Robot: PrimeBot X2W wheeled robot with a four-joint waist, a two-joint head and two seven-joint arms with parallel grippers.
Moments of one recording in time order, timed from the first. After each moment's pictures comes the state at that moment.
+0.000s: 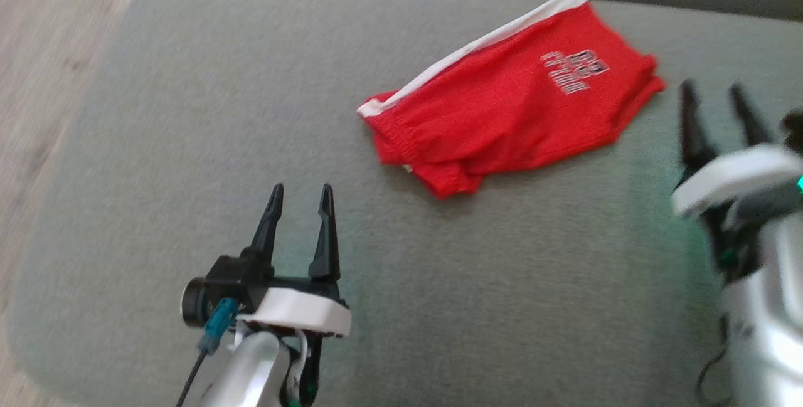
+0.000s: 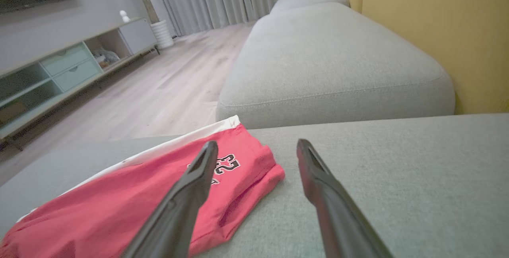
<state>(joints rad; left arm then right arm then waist) -0.22 0.05 -0.42 0.32 -0.40 0.12 -0.26 -0.40 -0.10 -0.15 0.38 0.22 0.13 0.07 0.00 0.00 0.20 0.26</state>
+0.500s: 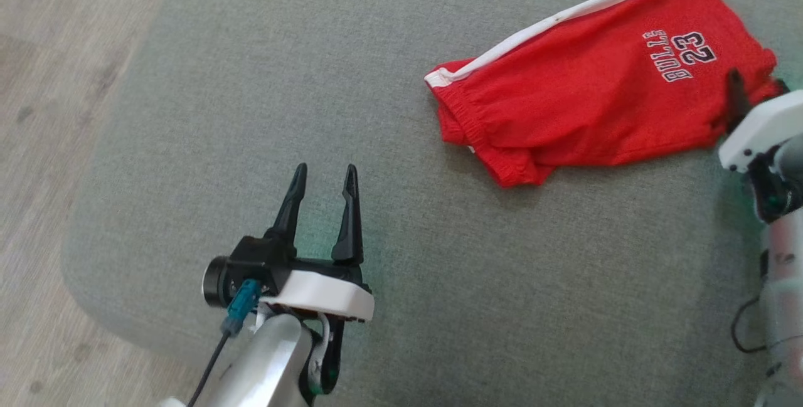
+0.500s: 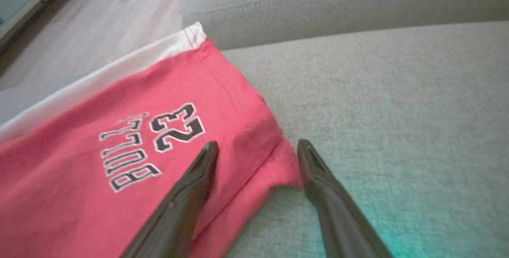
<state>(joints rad) -0.29 0.05 -0.51 0.32 -0.45 0.18 -0.26 -0.69 -0.19 -0.30 0.80 0.10 0.13 0.23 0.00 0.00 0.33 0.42</state>
